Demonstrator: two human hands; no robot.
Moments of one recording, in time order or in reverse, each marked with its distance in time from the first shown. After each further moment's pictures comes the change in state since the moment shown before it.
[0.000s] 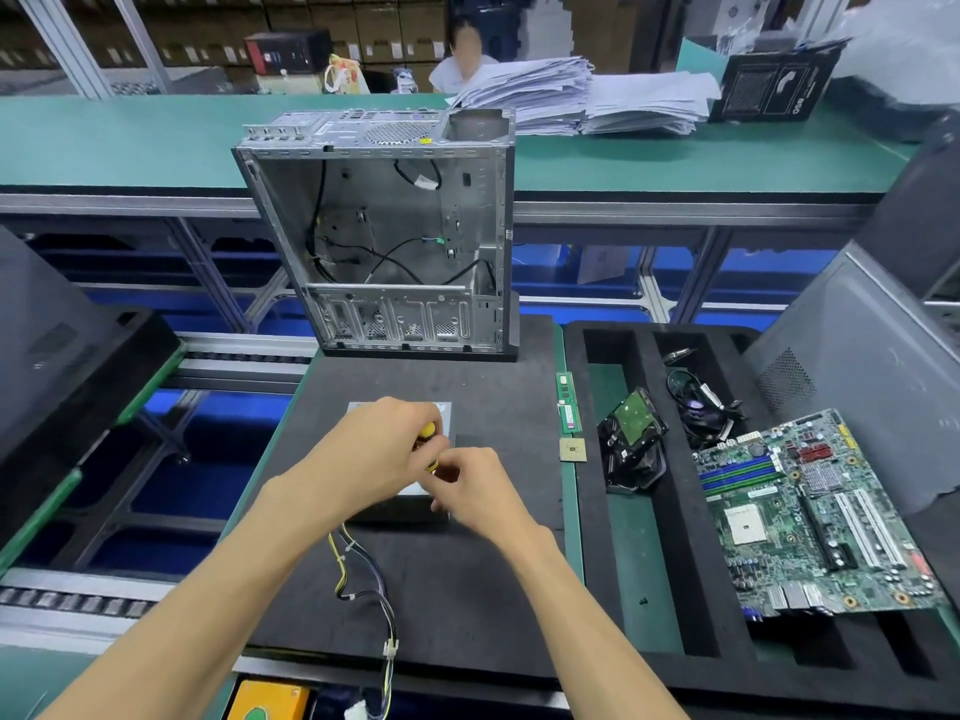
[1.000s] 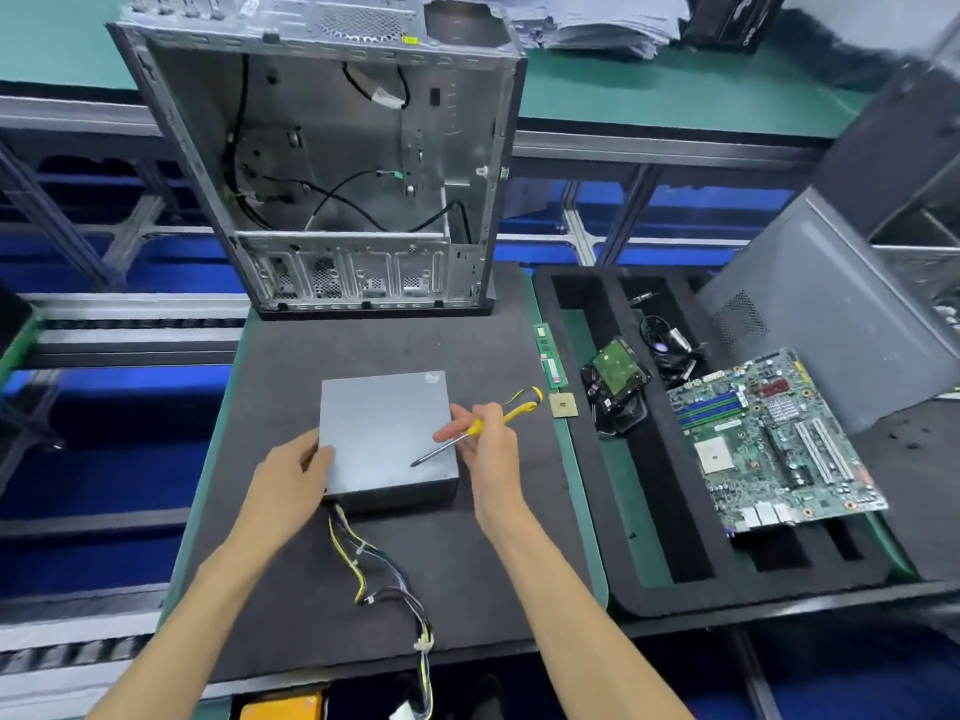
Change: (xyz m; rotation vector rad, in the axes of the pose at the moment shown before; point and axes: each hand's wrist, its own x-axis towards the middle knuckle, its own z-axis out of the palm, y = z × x) left_hand -0.006 -0.154 0.100 -0.648 -0.041 -0.417; right_hand 0.025 -0.018 0.040 0.860 0.466 0.402
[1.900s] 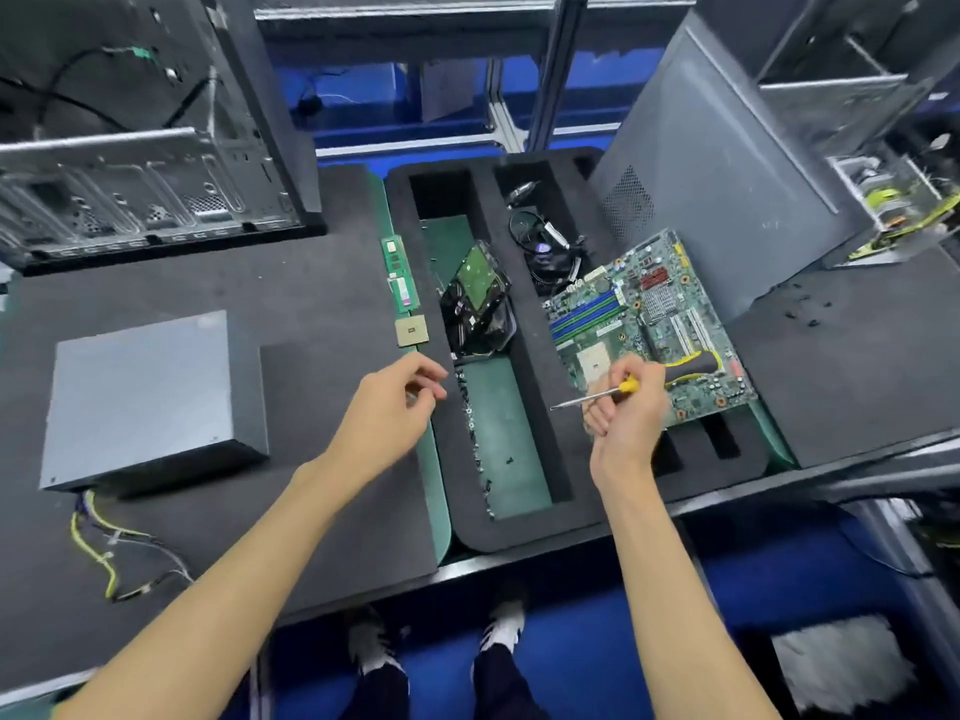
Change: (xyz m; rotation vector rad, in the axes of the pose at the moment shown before) left_hand -0.019 0.161 0.236 -0.055 -0.269 0.400; right_hand -0.009 -0.061 -0.299 0.367 0.482 -0.236
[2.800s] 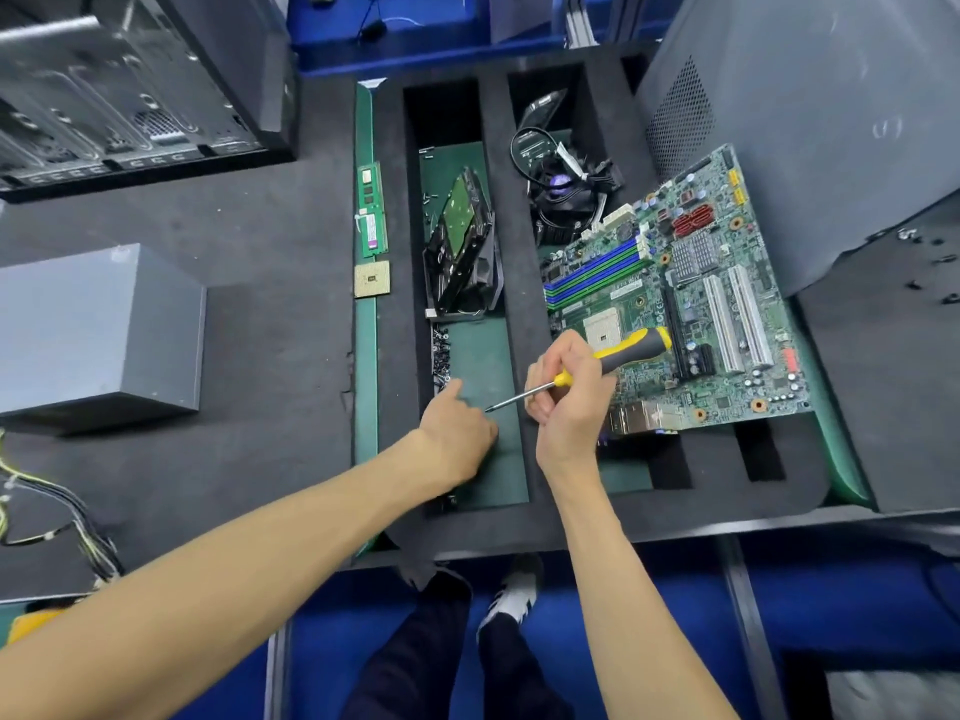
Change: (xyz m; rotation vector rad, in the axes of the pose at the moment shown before) left_hand 0.030 0.013 0.156 1.490 -0.839 0.181; right_hand 0.058 0.065 -0.033 0.030 -0.422 -0.034
